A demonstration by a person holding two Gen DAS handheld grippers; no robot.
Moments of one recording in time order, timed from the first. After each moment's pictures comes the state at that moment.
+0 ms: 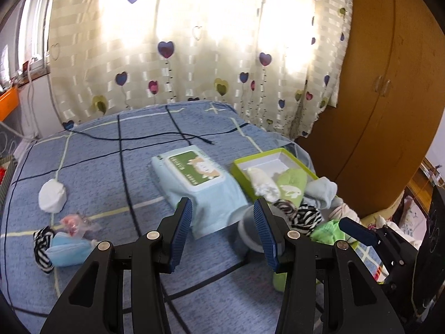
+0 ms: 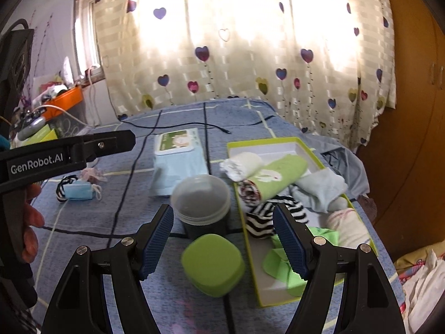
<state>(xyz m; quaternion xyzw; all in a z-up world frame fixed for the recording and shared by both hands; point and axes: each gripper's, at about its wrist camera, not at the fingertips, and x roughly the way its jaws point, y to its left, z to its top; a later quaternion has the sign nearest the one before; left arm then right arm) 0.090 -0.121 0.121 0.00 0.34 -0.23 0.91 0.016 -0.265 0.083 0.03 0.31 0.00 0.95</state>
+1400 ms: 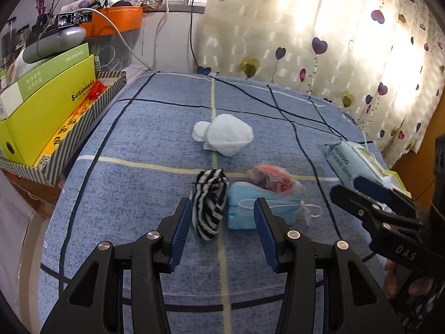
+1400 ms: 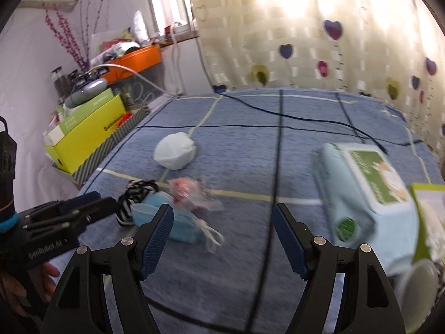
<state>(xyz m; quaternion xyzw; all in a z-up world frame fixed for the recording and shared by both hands) 0.112 0.106 0.046 -0.10 0.39 -0.03 0.92 0.157 -0.079 0.055 0.00 0.36 0.22 0.91</state>
